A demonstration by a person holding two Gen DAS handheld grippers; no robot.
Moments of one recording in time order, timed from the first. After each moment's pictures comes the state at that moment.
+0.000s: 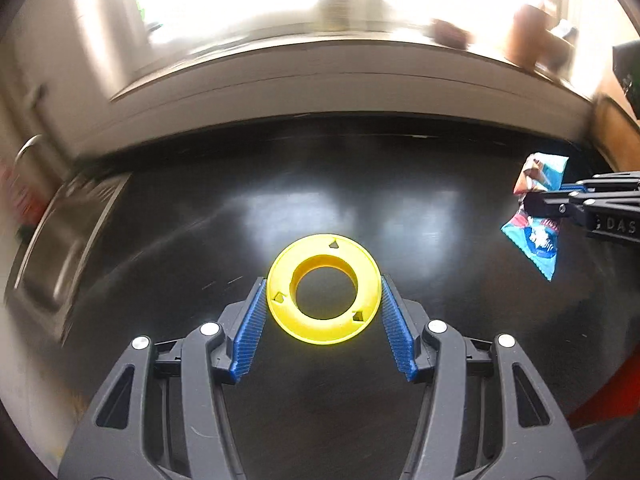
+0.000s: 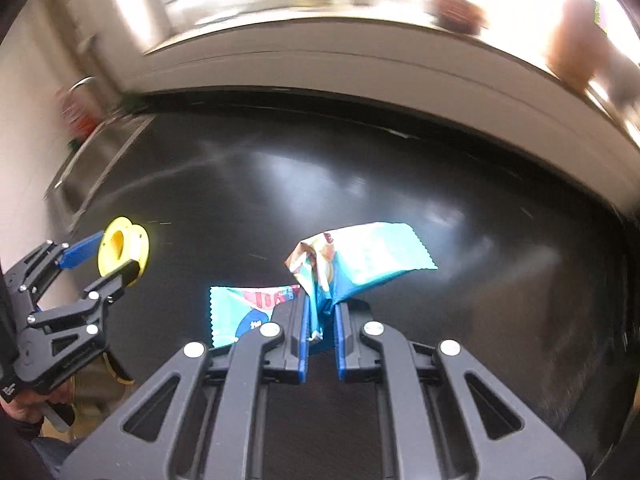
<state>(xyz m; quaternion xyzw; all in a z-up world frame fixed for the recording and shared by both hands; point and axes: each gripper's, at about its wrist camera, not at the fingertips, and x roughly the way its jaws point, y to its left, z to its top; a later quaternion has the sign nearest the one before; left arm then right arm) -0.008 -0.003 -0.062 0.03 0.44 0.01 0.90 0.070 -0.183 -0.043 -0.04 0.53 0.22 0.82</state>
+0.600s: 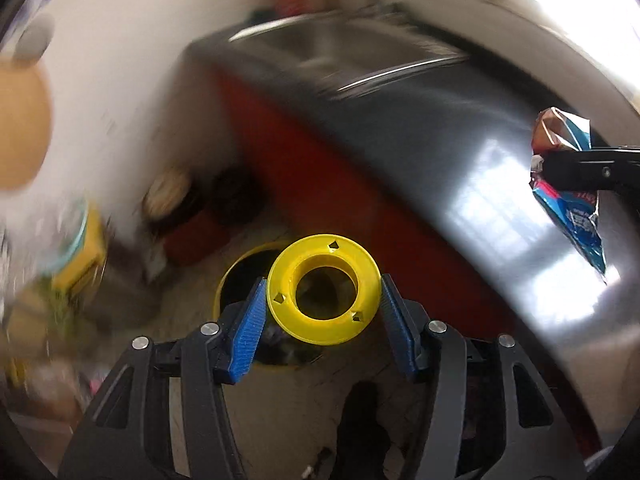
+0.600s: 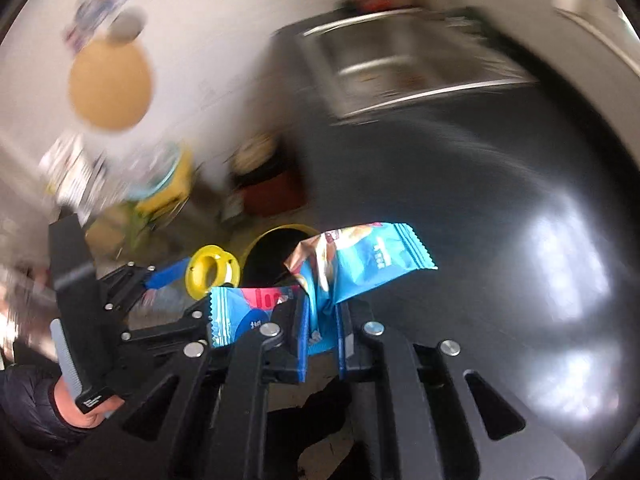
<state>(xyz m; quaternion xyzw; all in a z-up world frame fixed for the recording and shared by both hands) -0.252 0.254 -0.151 -0.20 0.46 0.37 0.78 -0.093 0.209 -0.076 -0.21 0.51 0.59 0.59</state>
